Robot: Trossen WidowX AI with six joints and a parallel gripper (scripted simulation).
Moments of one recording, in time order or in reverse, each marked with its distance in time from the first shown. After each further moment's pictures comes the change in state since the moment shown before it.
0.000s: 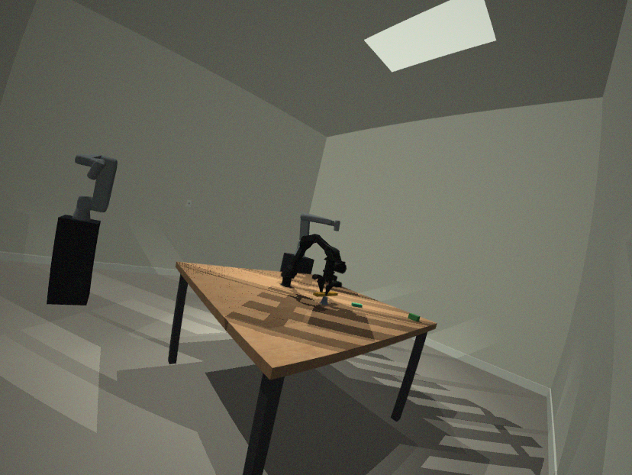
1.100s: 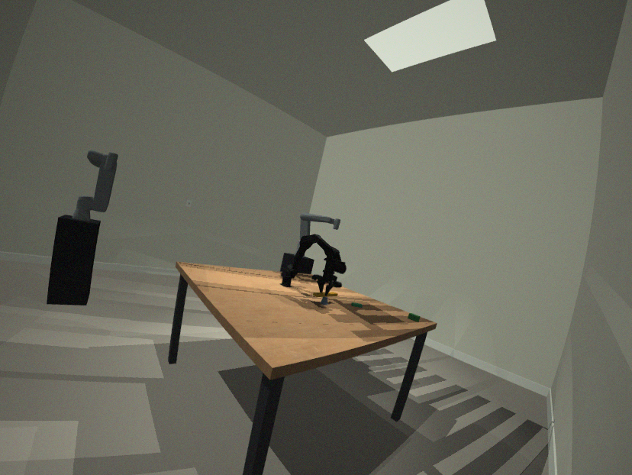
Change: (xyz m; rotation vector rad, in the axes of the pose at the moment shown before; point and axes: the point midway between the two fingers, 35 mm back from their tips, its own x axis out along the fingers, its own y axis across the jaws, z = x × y) arm 0.002 0.000 0.000 0.000 0.000 0.000
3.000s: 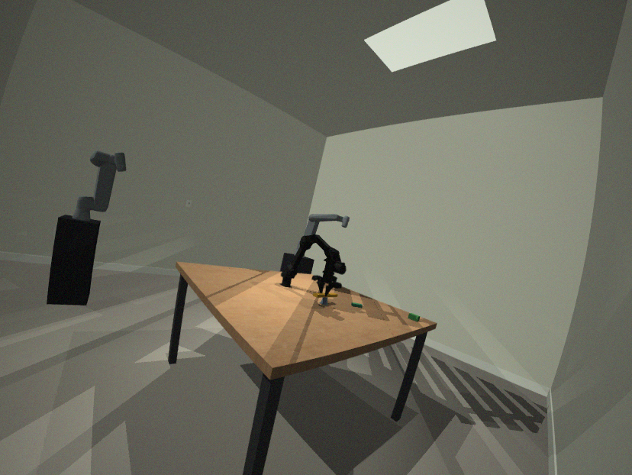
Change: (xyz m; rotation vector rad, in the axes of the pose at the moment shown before) arm 0.005 0.000 0.000 0.000 0.000 0.000
